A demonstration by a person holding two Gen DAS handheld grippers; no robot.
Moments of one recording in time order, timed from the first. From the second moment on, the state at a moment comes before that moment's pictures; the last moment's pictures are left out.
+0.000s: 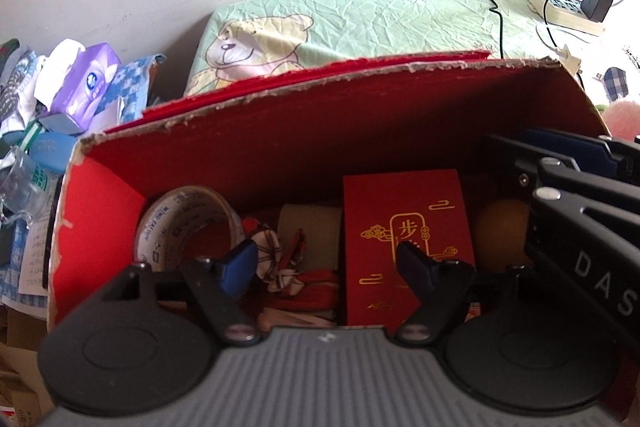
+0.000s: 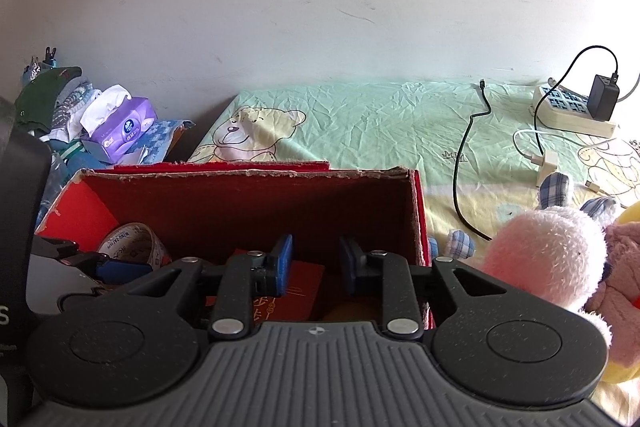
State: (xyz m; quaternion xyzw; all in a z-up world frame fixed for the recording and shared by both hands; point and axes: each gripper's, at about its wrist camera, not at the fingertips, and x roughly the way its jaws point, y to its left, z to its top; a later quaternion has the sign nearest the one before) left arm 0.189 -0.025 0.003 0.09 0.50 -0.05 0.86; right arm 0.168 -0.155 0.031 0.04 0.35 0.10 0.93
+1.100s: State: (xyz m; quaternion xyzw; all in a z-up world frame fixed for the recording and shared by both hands) left arm 0.191 -0.027 0.001 0.10 0.50 -0.02 0.86; right arm 0.161 -0.166 0.034 0.10 0.32 0.09 0.94
